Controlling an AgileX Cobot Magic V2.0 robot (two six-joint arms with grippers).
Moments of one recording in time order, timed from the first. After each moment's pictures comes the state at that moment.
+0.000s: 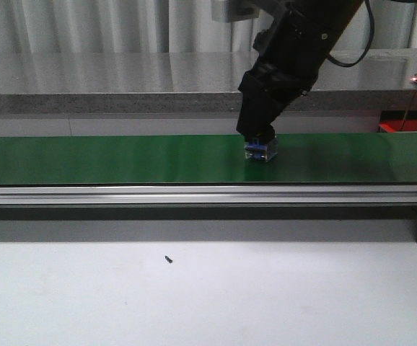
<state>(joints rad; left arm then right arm) 0.12 0.75 -0.70 -0.34 0.66 0.34 0.37 1.91 -1.52 0.35 0.75 -0.73</state>
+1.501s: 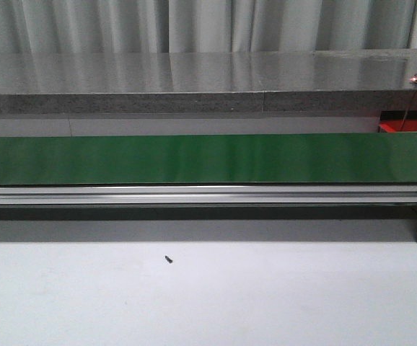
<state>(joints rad) 0.12 0.75 -0.70 -0.34 0.68 0.34 -0.36 1.06 -0.66 0.27 0.53 -0.32</state>
